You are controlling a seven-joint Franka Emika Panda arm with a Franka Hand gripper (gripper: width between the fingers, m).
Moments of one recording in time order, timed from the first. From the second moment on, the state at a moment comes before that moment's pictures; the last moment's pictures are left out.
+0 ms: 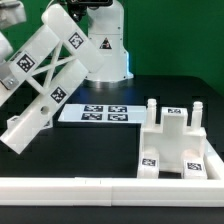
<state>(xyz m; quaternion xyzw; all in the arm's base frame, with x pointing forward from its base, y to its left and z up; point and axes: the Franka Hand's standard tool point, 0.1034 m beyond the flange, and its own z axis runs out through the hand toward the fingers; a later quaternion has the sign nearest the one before) 0.578 -0.163 0.129 -0.87 0.42 0.21 0.16</state>
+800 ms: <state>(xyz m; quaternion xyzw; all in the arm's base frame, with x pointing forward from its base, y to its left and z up) 0.593 -0.151 0.114 -0.92 0.31 0.23 0.03</state>
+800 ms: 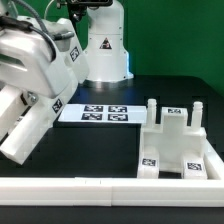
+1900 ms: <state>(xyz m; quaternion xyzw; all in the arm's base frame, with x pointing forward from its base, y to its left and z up) 0.573 -0.117 0.118 -0.96 0.28 -0.06 0.01</state>
